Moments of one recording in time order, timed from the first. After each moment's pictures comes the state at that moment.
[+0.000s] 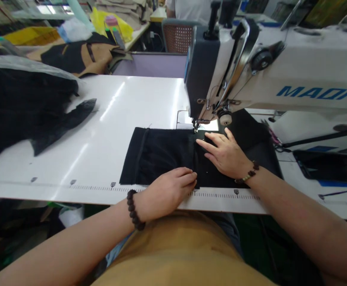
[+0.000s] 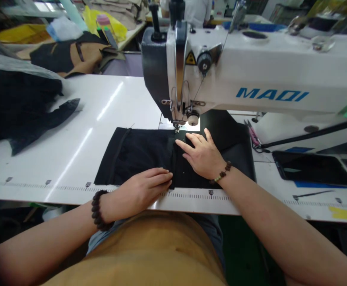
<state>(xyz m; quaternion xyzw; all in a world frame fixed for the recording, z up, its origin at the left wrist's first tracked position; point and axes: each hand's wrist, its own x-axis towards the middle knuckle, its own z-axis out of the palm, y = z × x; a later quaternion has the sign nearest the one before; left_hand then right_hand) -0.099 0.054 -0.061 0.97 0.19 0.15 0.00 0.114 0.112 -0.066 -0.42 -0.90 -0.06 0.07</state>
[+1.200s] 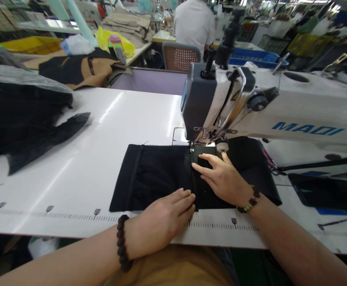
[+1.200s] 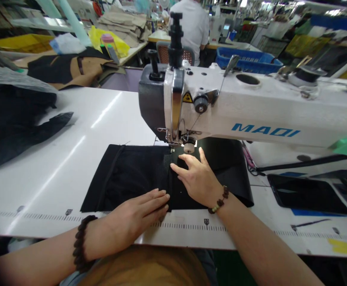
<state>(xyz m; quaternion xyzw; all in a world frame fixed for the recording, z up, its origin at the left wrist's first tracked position) -0.097 0.058 -0.064 0.96 0.21 0.17 0.06 0.112 0.116 -0.052 -0.41 -0.91 0.02 0.08</state>
